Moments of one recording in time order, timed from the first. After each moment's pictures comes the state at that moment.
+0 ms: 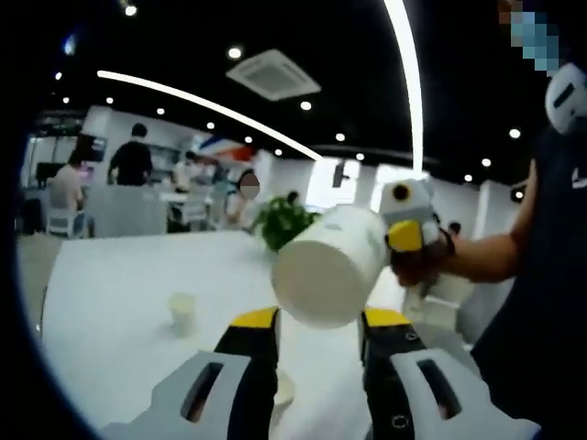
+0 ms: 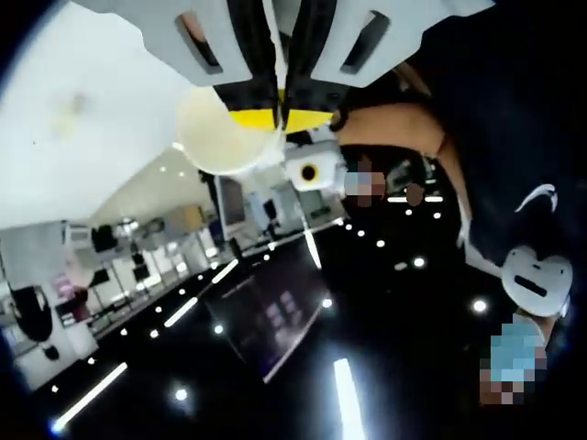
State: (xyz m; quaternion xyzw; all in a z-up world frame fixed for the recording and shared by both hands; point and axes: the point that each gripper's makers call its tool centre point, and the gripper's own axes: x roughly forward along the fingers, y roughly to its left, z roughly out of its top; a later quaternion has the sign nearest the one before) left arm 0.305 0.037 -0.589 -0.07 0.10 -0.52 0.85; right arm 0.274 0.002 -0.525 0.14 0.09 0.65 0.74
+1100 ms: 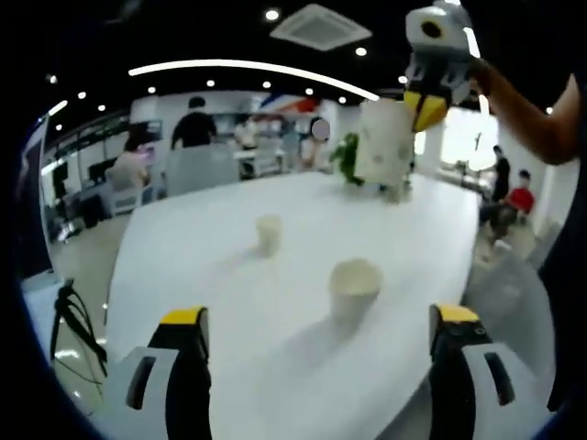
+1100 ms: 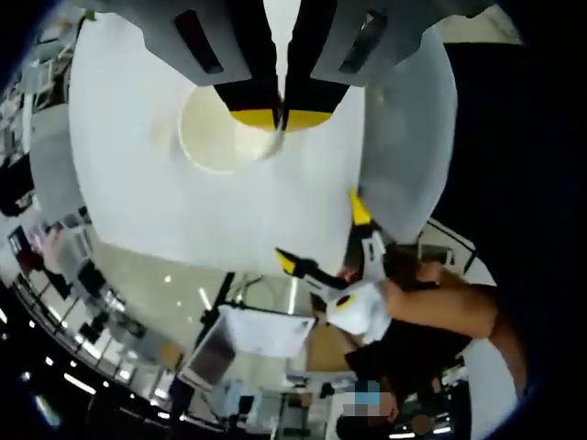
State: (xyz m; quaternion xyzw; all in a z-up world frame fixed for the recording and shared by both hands) left arm 0.306 0.132 -0.696 0.05 0.20 -0.36 0.91; right arm 0.317 0.010 -0.594 -0.41 0.33 0.57 0.63
